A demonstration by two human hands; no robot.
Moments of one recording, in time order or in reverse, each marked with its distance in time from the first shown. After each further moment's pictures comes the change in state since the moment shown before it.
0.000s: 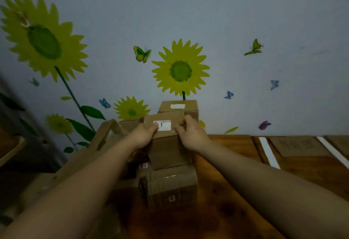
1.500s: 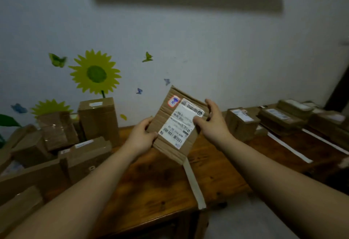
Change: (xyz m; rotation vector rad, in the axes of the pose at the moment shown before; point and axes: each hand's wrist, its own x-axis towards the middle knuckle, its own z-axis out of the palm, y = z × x) left_hand -0.300 0.089 0.169 -0.301 -0.257 0.509; right_hand -0.353 0.098 -0.225 0.282 0.571 0.169
